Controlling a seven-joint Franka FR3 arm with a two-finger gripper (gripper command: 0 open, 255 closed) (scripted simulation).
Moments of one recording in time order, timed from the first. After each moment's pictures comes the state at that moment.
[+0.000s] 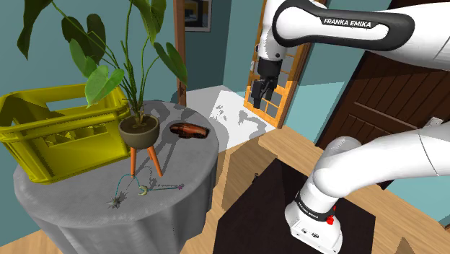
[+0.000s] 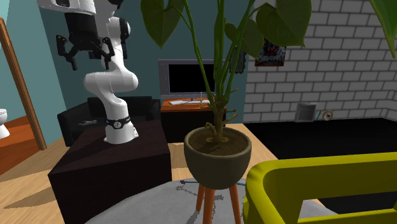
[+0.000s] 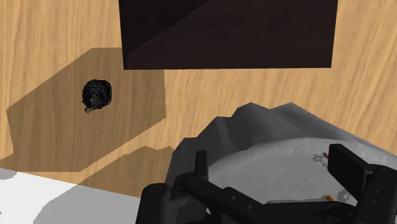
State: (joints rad) arm -0.02 -0.74 0.00 -2.37 0.00 1.56 -0.07
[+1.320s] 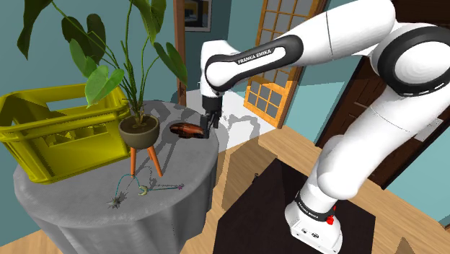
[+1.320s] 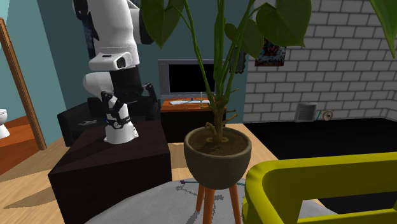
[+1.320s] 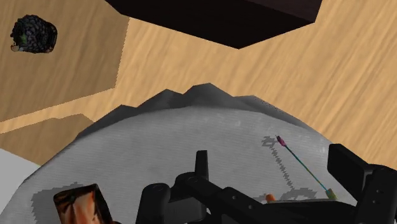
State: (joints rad) arm 0.12 -0.20 0.10 -2.30 0.12 2.01 -0.18
